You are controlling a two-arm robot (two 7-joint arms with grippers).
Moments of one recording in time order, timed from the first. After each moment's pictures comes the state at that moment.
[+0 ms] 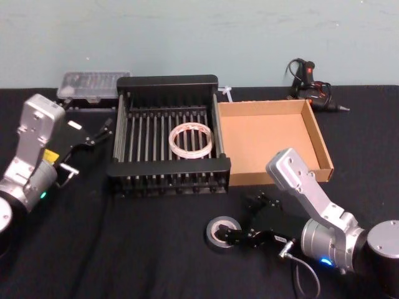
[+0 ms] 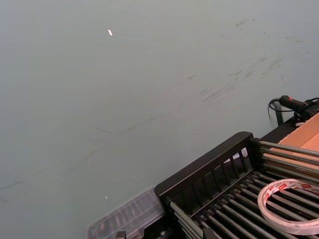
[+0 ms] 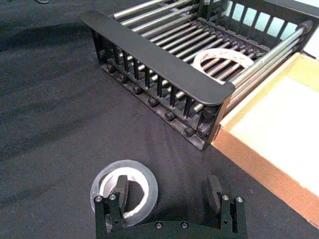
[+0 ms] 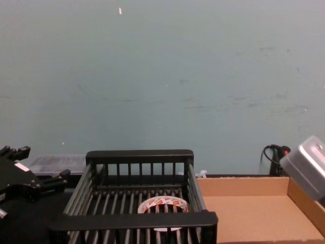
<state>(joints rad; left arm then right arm) -0.20 0.60 0.45 -1.41 -0.25 -0.12 0.03 0.05 0.49 -0.47 -1.70 0.21 0.40 0.41</state>
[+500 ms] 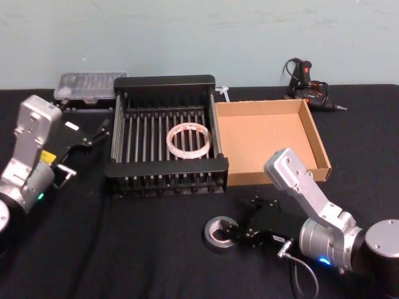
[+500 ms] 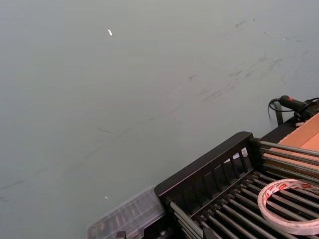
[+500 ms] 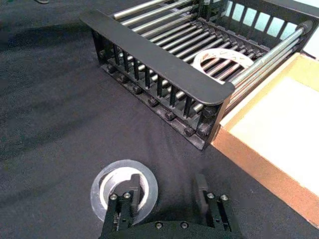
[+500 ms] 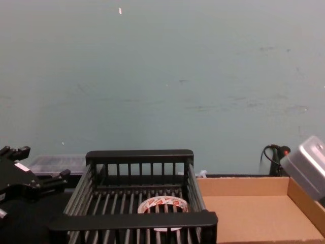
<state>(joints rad) -0.20 0.60 0.45 -1.41 -0.25 -0.12 0.03 0.05 0.49 -0.47 -1.70 0.21 0.40 0.41</state>
